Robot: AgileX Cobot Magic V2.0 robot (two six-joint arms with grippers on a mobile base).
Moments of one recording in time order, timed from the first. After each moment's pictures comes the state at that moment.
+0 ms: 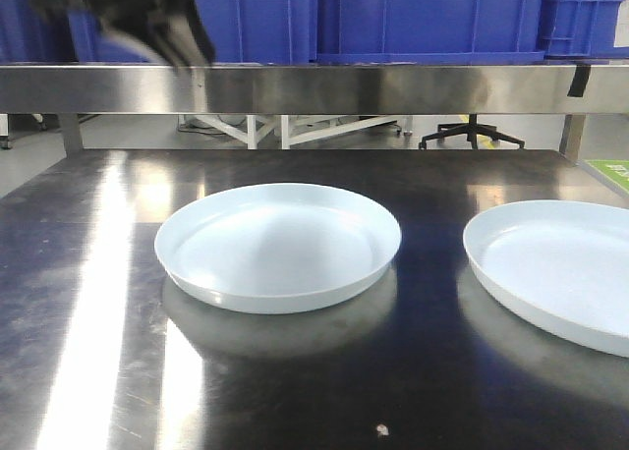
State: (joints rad) left arm -0.45 1.58 -1.33 -0.12 0.54 -0.10; right arm -0.04 0.98 -0.52 0.03 0.40 0.24
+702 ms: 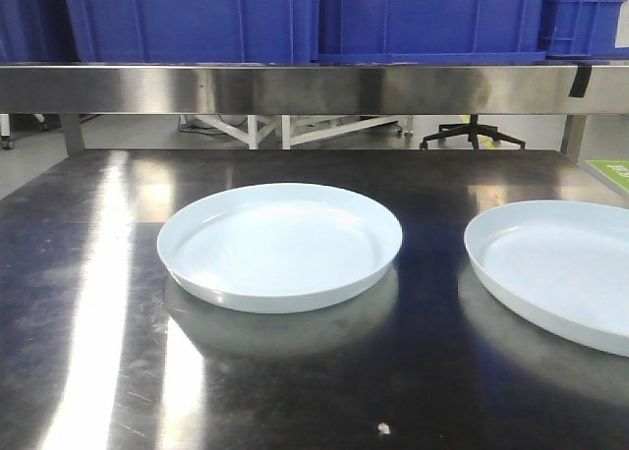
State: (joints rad) left arm -0.10 1.05 -0.71 -0.02 0.36 -0.10; right arm -0.04 0.98 -0.52 0.03 0.41 0.24
